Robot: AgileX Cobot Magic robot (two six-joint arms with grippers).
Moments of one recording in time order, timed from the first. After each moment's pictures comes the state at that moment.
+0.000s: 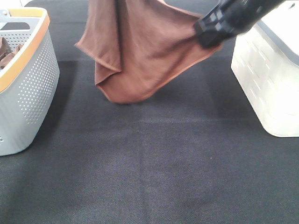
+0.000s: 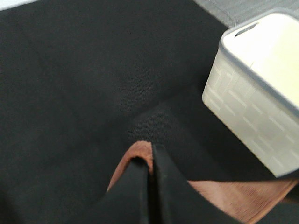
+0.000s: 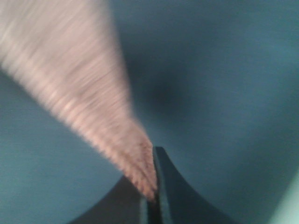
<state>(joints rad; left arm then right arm) -0.41 2.16 -2.68 -0.21 1.22 0.06 0.31 1.67 -1.36 0.31 0.67 -0.47</state>
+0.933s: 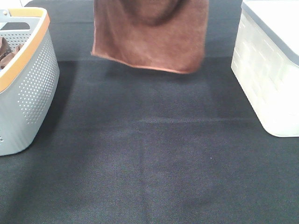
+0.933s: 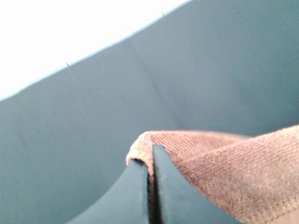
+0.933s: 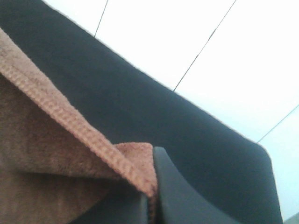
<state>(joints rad) -0.41 2.34 -2.64 0.23 0.84 0.06 0.27 1.83 -1.50 -0.12 -0.07 -0.32</state>
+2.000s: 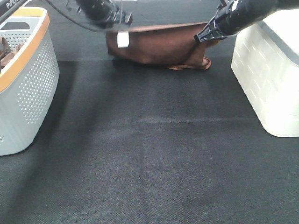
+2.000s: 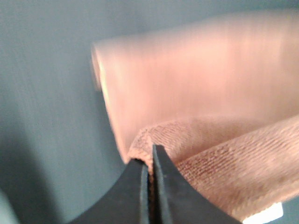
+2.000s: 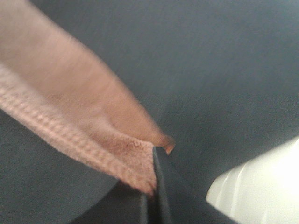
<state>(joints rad) -0.37 2.56 -2.63 0.04 1.12 0.00 0.23 2.02 -1.50 -0.06 0.21 -0.24</state>
